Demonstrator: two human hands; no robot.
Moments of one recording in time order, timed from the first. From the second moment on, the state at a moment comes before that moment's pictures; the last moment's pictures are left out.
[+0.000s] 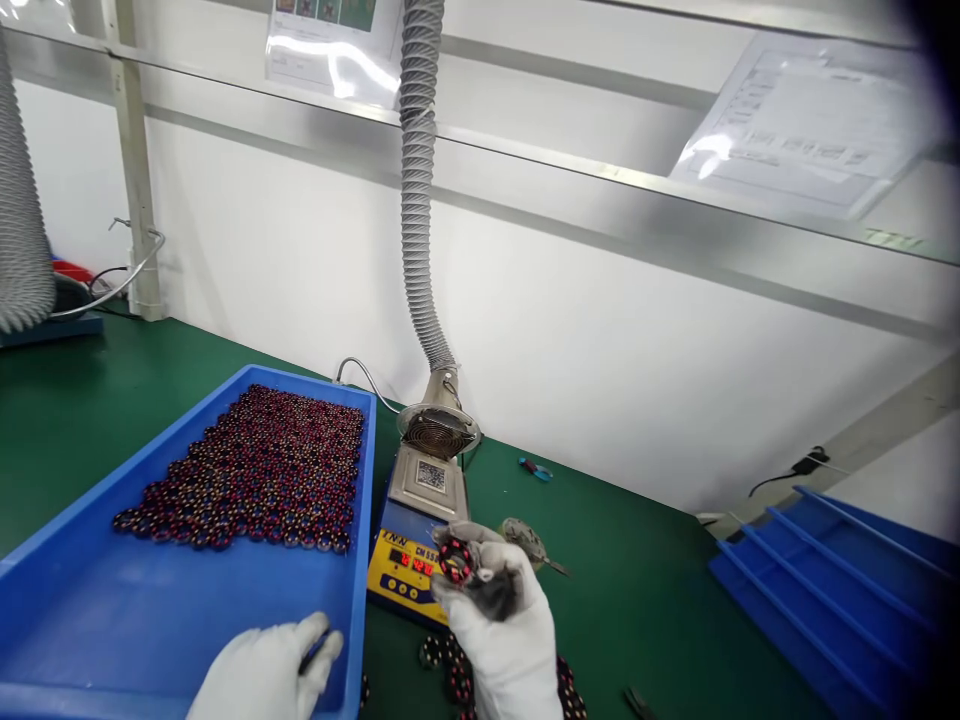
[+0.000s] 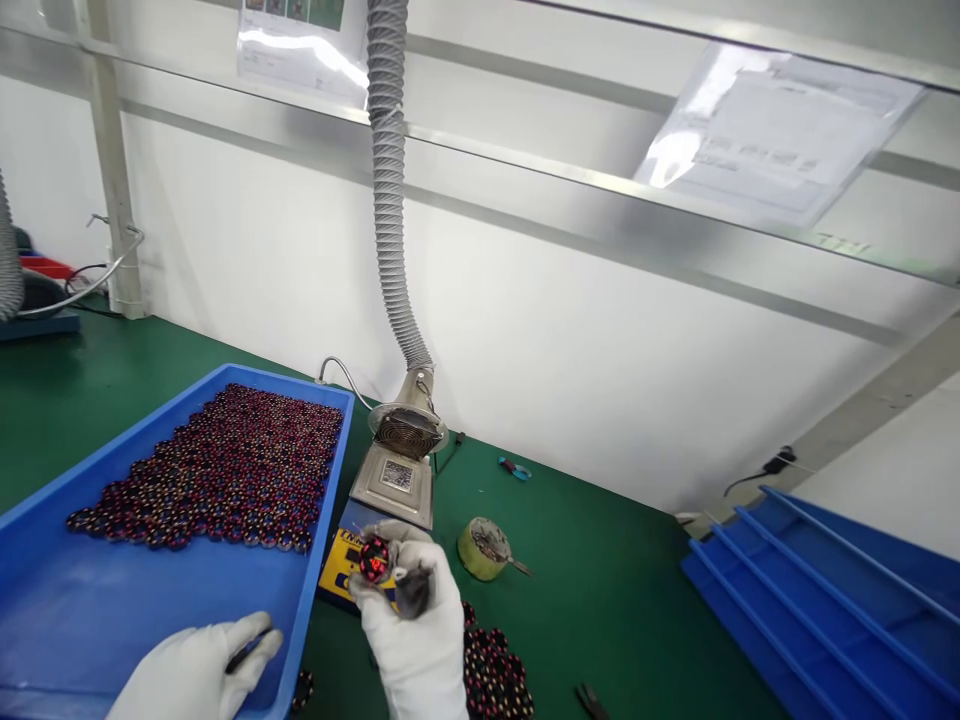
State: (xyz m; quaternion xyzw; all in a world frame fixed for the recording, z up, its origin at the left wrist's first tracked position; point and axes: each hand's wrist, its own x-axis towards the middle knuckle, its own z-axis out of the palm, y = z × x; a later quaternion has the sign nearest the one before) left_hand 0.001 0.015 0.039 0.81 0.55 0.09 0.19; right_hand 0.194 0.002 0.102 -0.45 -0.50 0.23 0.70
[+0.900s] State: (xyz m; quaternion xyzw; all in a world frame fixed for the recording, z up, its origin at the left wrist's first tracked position) left_hand 0.022 -0.014 0.121 0.54 0.24 0.41 0.70; right_hand 0.162 -0.048 0.091 -0.32 -0.26 0.66 0.63
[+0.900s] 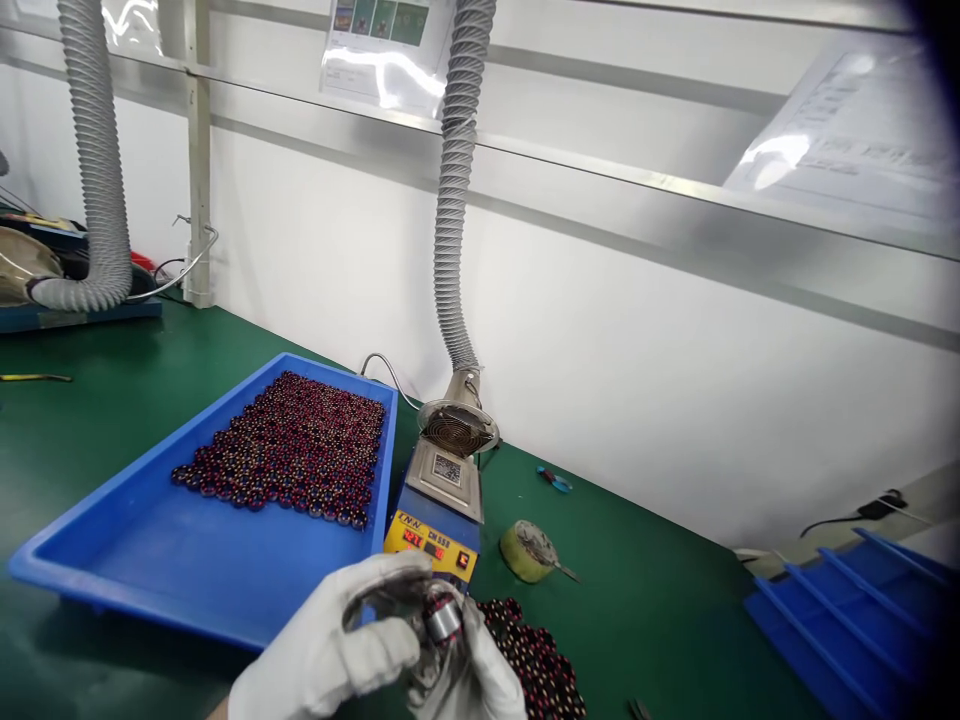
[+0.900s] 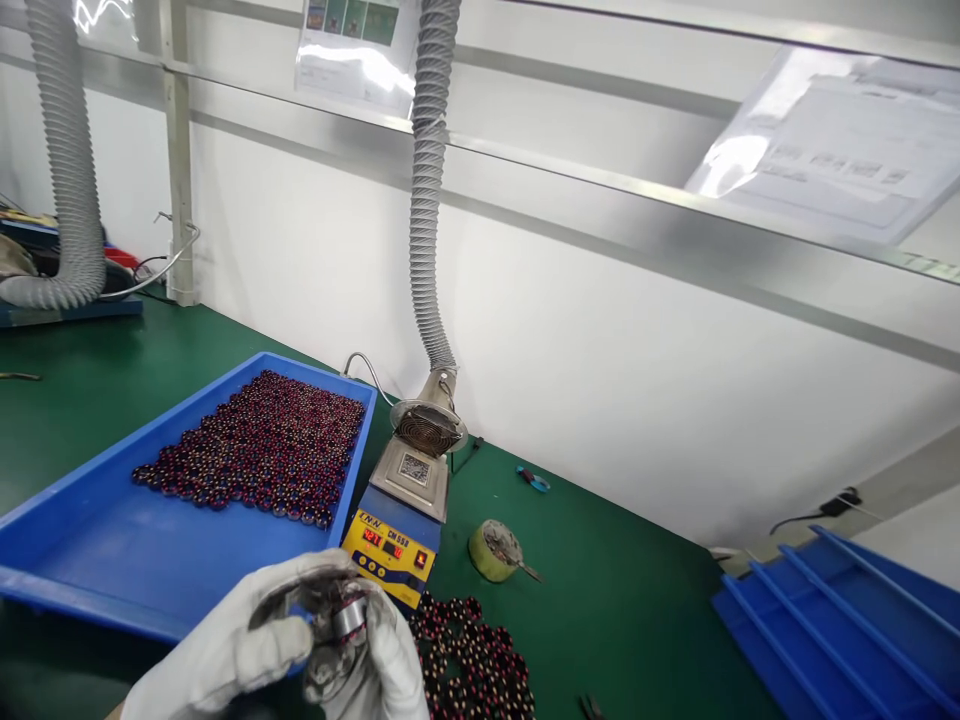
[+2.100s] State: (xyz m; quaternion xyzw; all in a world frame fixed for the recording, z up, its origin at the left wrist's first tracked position) left_hand -0.012 -0.010 0.102 0.45 0.38 0.60 0.54; right_hand 0.141 -0.039 0.058 -0.40 -0.31 0.56 0.66
